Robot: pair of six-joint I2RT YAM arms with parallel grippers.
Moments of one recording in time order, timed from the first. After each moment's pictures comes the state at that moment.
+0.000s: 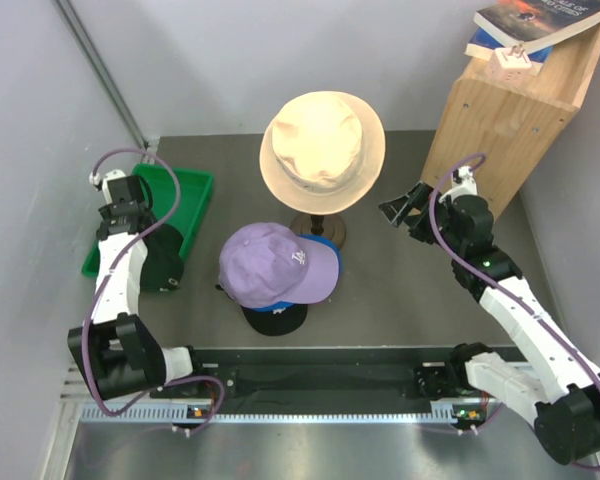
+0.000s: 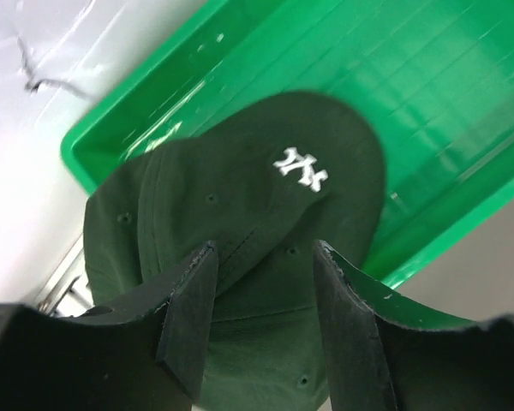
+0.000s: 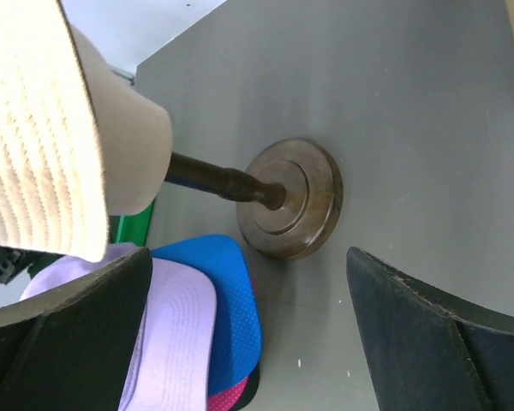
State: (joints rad) left arm 0.25 1.27 1.05 -0.50 -0.37 -0.24; right arm 0.32 0.93 0.77 -0.14 -0.12 0.76
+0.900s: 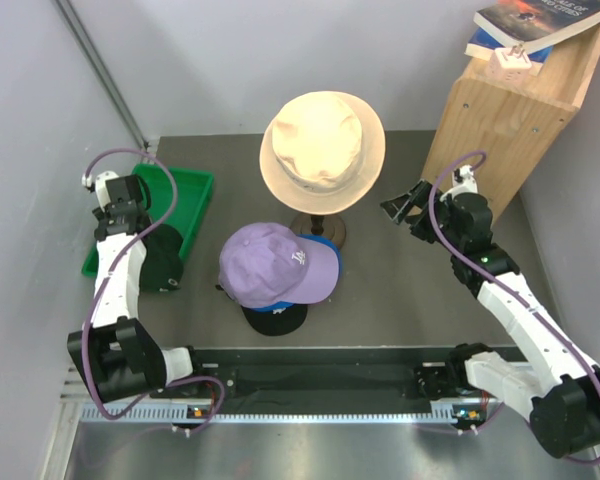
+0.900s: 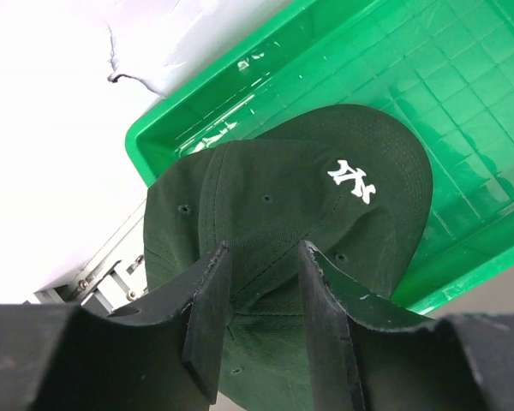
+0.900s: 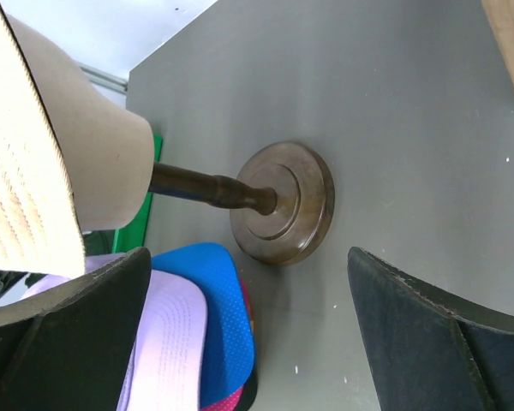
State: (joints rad) left arm 0.25 1.26 1.07 -0.55 -0.51 -0.26; right arm 0.28 0.97 0.76 -0.11 -0.14 0.78
